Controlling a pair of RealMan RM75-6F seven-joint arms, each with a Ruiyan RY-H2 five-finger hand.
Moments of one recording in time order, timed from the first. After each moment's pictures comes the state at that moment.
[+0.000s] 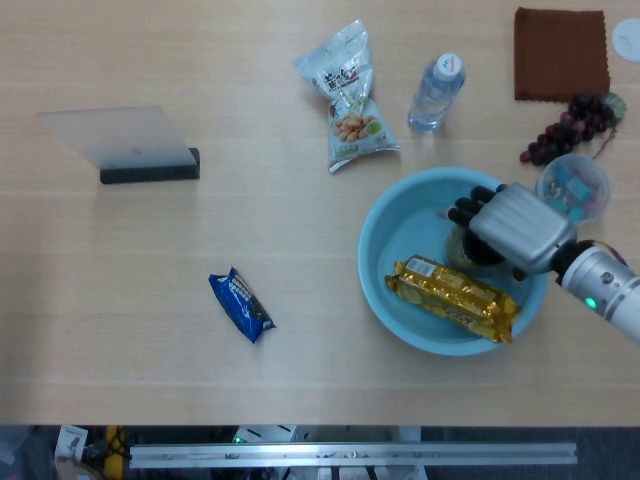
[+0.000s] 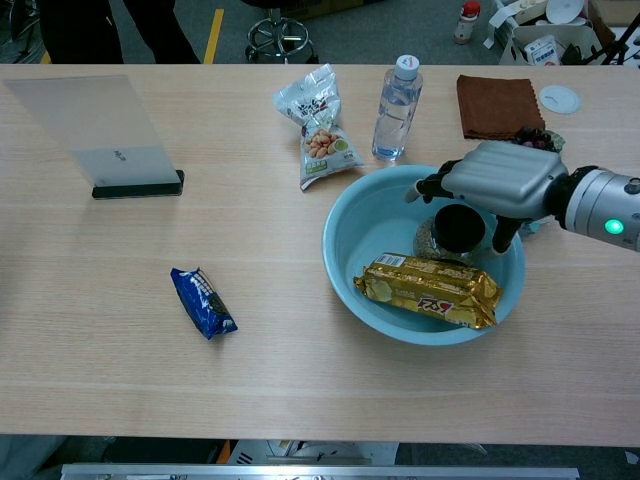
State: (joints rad) left arm -0.07 -0.99 0.00 -1.73 1.46 1.41 0.06; right arm 0.77 -1.22 -0.08 -1.76 -1.26 0.80 -0.52
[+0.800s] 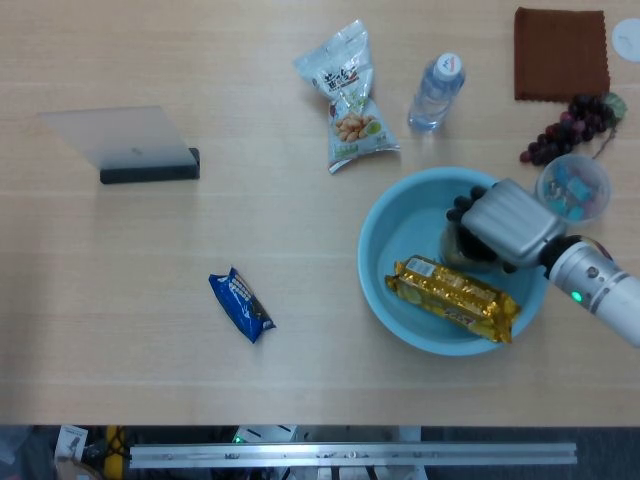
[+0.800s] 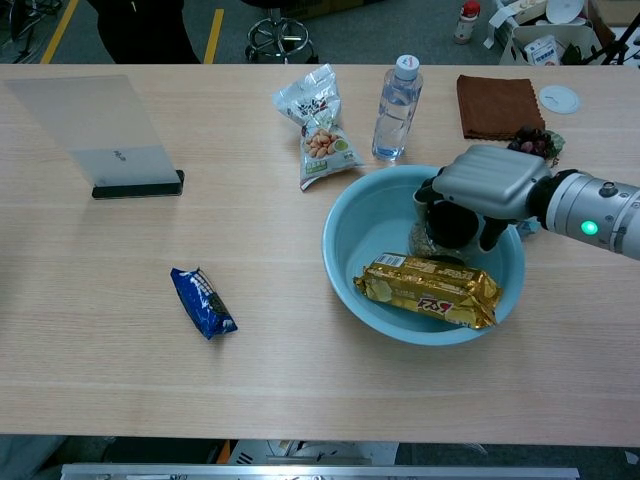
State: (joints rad) left arm -0.07 -1.00 0.00 -1.72 1.45 1.40 0.05; right arm 0.78 -1.29 -0.06 -1.69 -1.21 0.78 -0.56
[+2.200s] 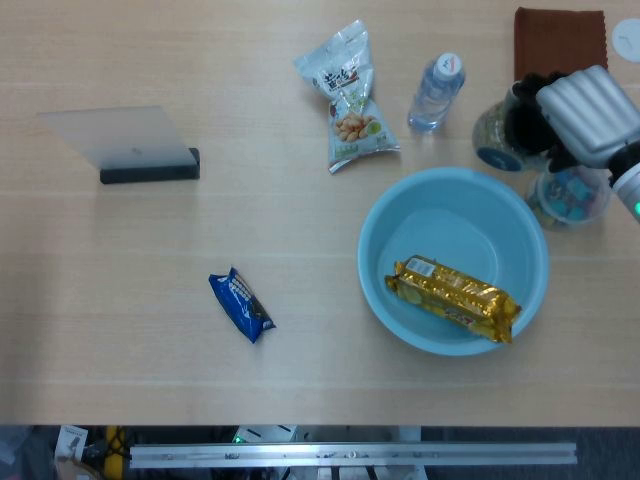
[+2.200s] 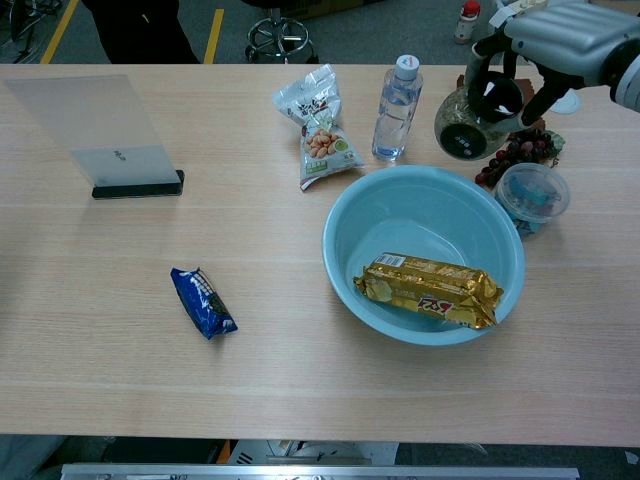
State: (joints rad) left arm -0.09 -1.00 0.00 -1.73 1.44 1.38 0.08; right arm 0.77 -1.14 0.12 -1.62 -1.12 0.84 -0.29
